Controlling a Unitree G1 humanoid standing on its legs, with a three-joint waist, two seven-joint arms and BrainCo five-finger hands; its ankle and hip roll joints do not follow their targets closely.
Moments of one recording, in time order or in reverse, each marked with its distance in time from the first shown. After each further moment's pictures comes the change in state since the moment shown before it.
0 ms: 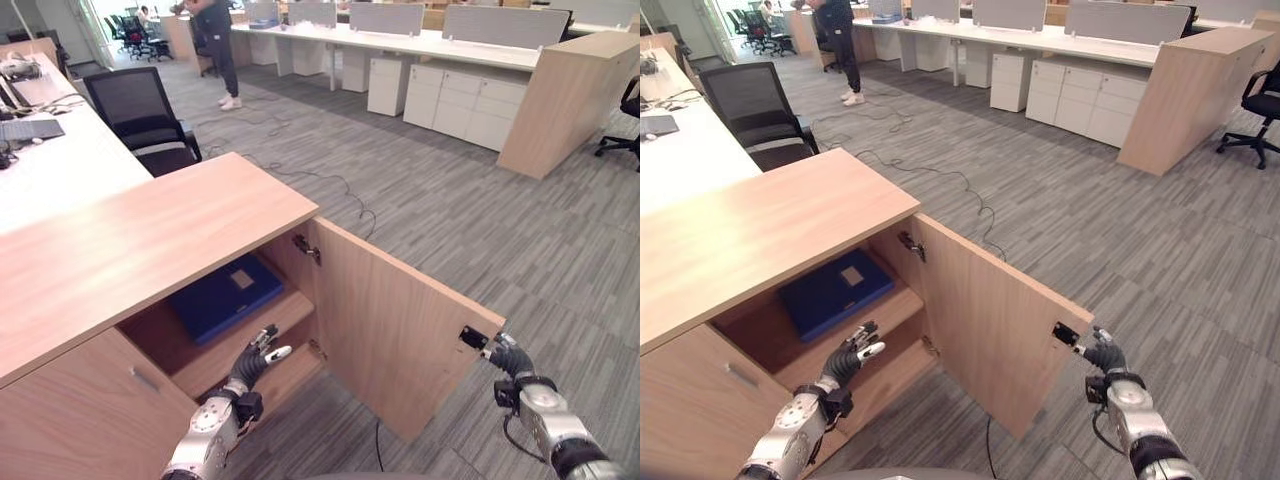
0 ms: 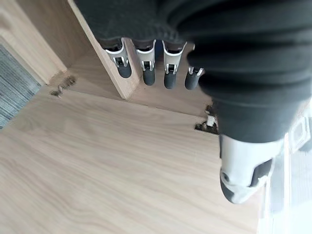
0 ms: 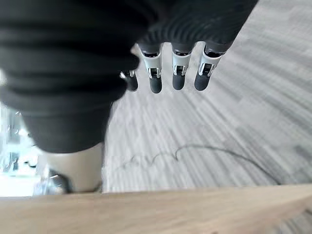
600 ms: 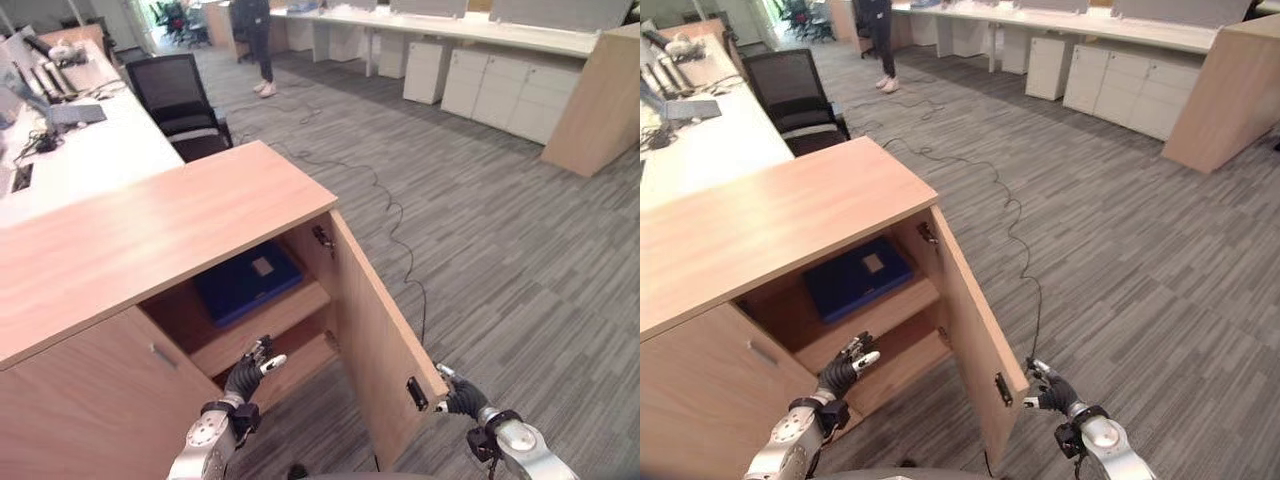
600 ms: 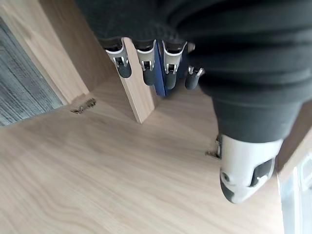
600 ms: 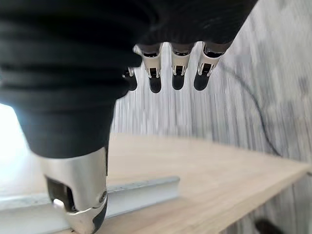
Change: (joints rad) left arm 0.022 -0.026 0.022 -0.004 0.001 -0.005 -0.007; right arm 0.160 -0.018 0.161 -0.301 -0.193 -0.035 0.224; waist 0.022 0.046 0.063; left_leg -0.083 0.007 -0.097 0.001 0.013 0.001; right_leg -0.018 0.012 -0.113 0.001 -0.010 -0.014
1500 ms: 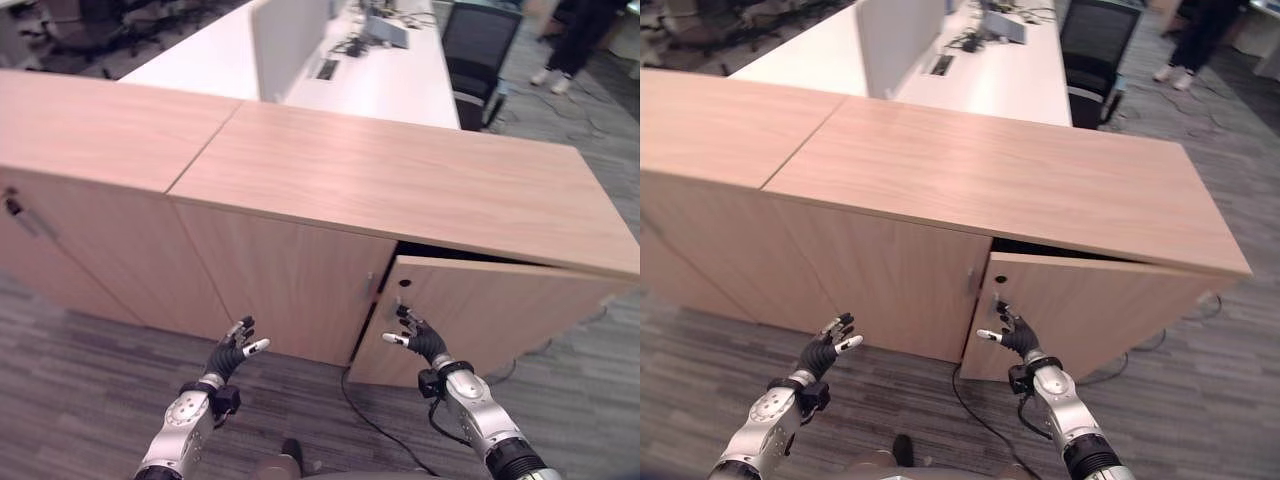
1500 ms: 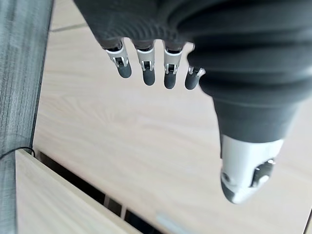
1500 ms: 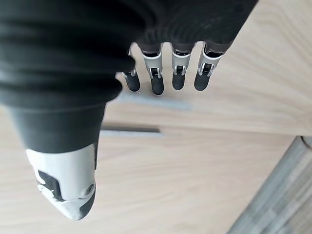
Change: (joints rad) left arm -0.042 0.116 0.037 -0.022 0.041 0.012 0.004; right arm -0.217 0.246 -0.140 0.101 0.095 0.018 -0.173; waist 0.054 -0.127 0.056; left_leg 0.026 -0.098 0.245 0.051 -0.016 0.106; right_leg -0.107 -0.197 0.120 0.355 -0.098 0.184
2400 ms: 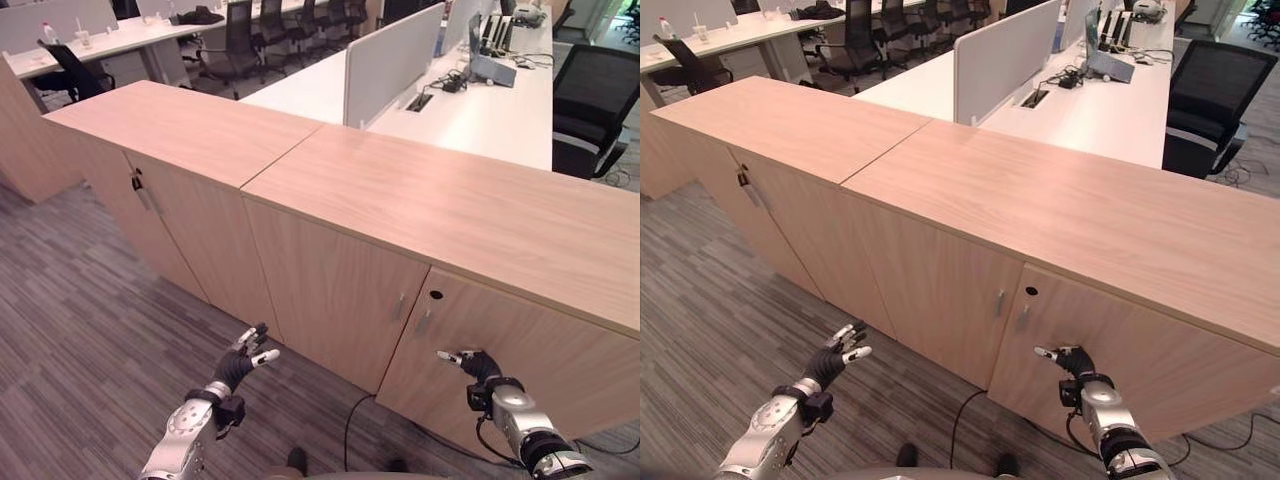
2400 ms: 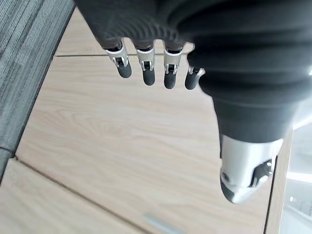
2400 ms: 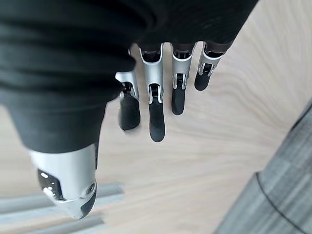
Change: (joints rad) left arm 0.073 -0.009 -0.045 -0.076 -0.002 0.009 -0.061; right arm -0.115 -0.117 -0.062 0.382 0.092 0.026 -0.022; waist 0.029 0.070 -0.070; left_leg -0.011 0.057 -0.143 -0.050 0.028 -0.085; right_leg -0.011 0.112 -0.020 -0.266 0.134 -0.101
